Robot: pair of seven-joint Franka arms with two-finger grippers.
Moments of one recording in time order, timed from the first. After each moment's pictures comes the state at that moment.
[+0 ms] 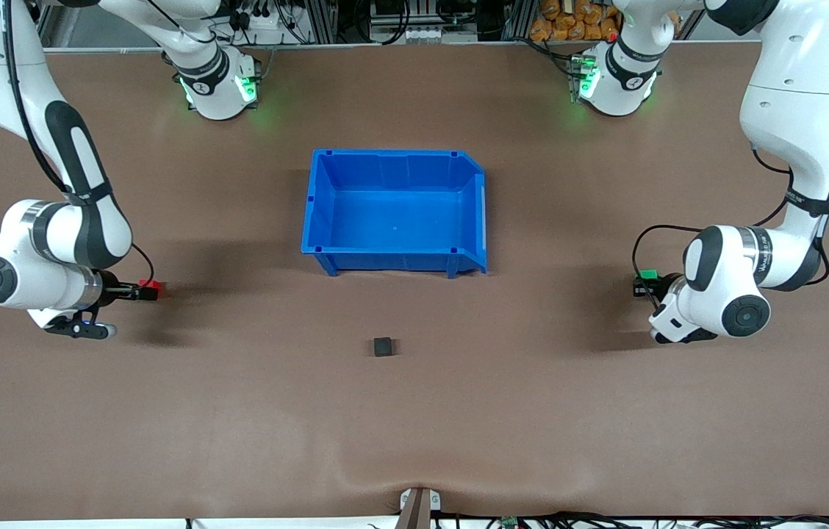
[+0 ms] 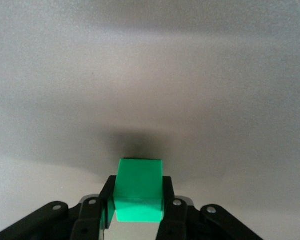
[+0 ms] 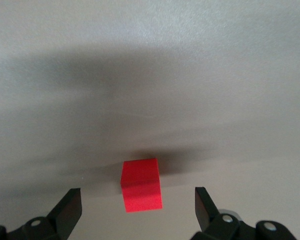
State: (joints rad) left arm 0.07 0.66 -0.12 -1.74 0.13 1.95 -0.18; right arm -0.06 0.51 -0.10 -1.90 0.00 2.19 -0.03
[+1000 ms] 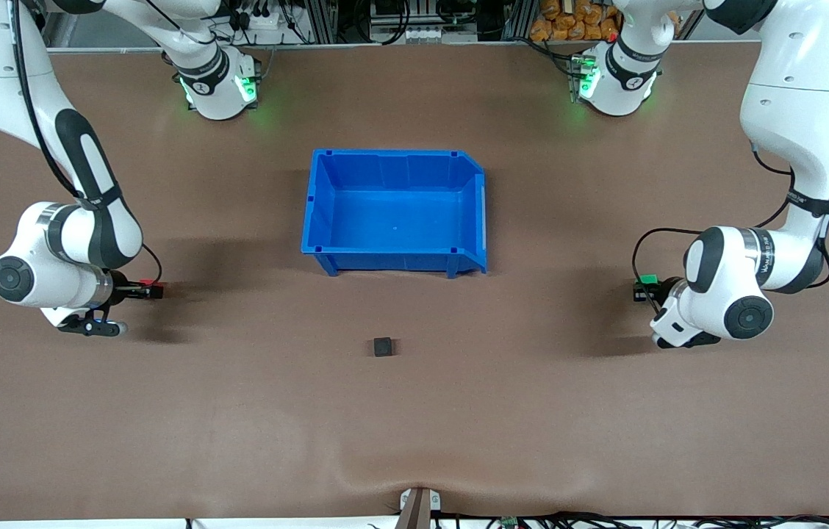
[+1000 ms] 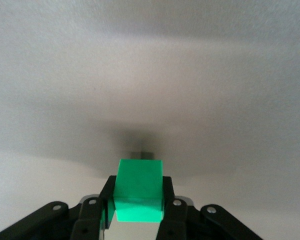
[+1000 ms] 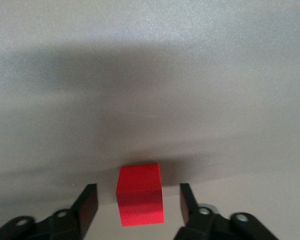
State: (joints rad) left arm 0.06 0.66 -0.13 -1.70 0.13 1.95 -0.20; right arm -0.06 0.53 -0.10 -1.93 0.00 2.23 -0.05
